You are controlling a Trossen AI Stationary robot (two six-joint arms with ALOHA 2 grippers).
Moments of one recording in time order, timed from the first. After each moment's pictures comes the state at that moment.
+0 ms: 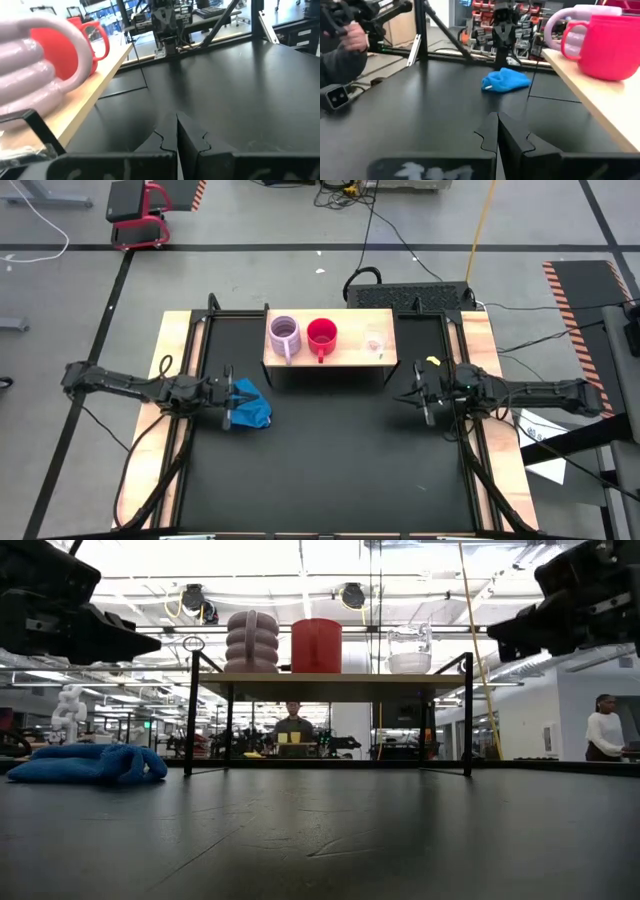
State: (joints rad) left arm -0.14 0.33 0.01 0.21 -0.16 0.23; right arm -0.13 0.38 0.06 0.22 -0.27 -0.10
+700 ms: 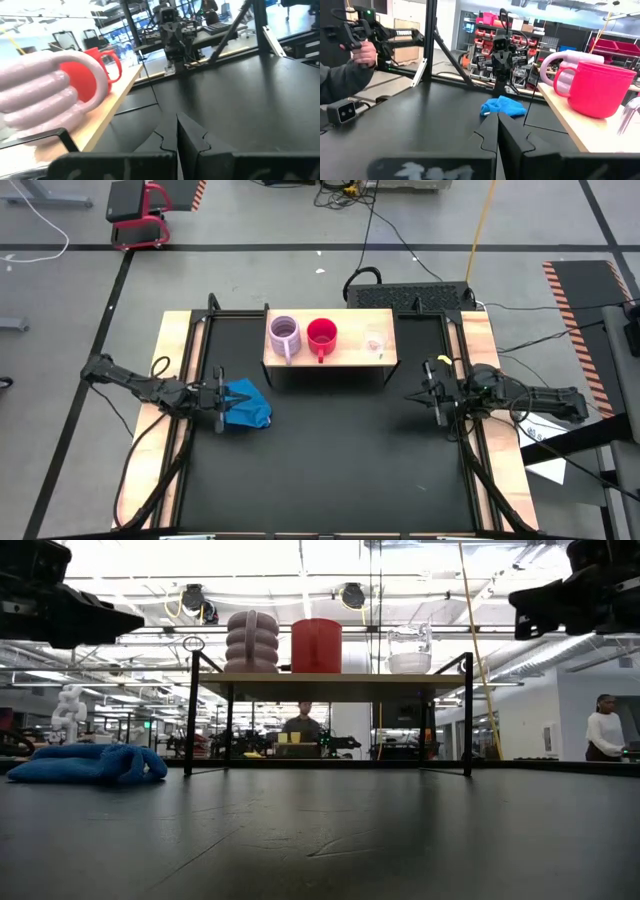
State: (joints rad) left arm -0.36 0.11 0.01 0.09 -0.41 0.30; right arm -0.11 0.09 0.07 0.06 -0.27 -0.14
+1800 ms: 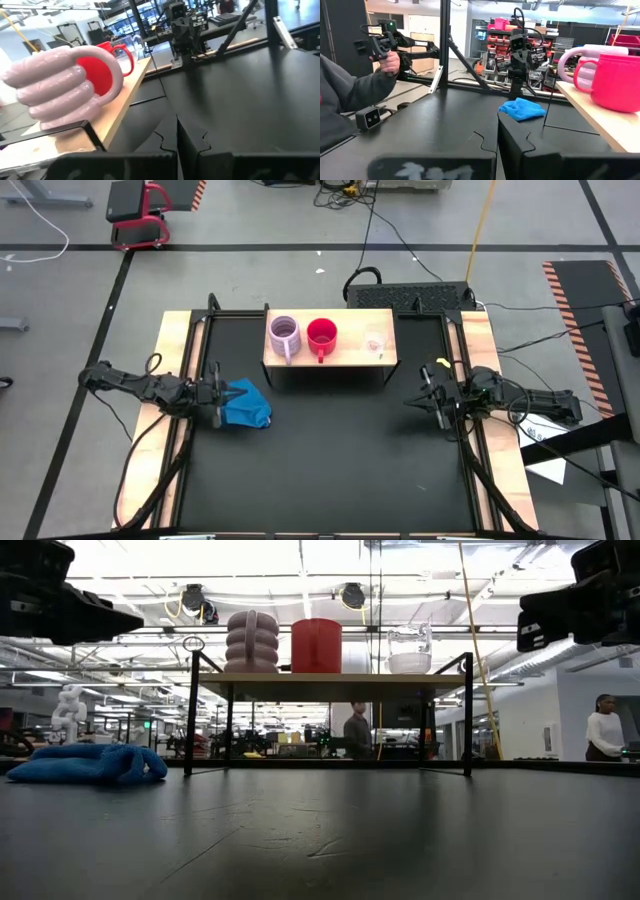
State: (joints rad) left arm -0.29 0.02 0.08 -0.11 -0.38 0.30; right arm -0.11 0.00 0.02 0.03 -0.34 -0.06
